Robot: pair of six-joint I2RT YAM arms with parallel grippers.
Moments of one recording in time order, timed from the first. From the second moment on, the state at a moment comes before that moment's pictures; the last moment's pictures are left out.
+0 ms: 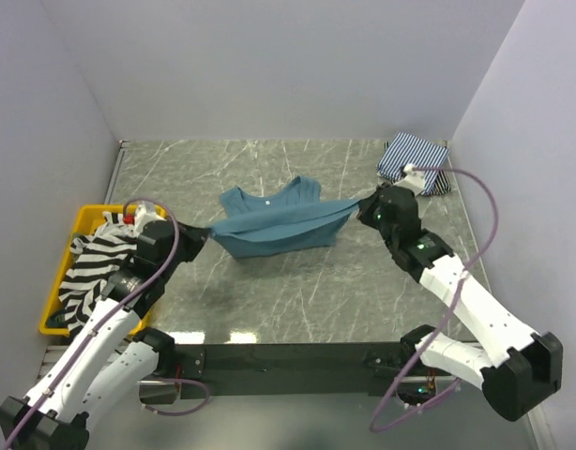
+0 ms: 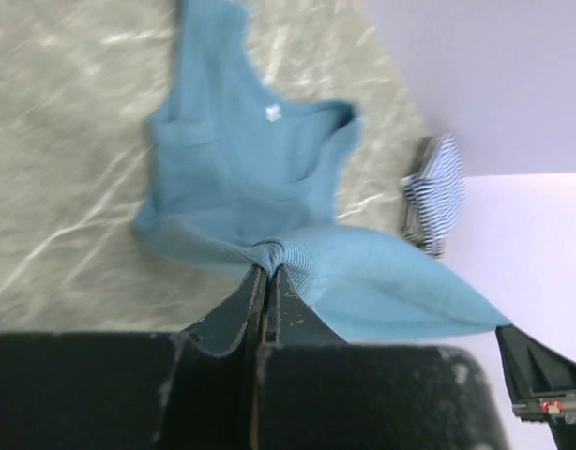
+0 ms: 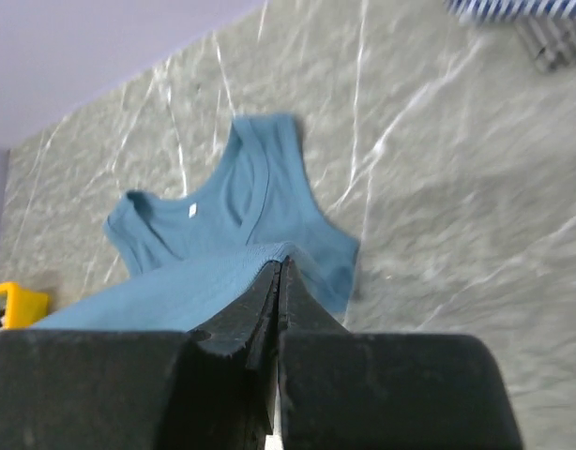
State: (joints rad) left arm -0.39 0.70 0.63 -0.39 -0.21 -1.15; right arm 0.46 1.03 0.83 -0.21 0.35 0.70
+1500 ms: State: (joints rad) left arm -0.24 1.33 1.50 -0.06 -0.06 -1.14; right arm 0.31 1.64 2.17 -0.62 -0.01 0.35
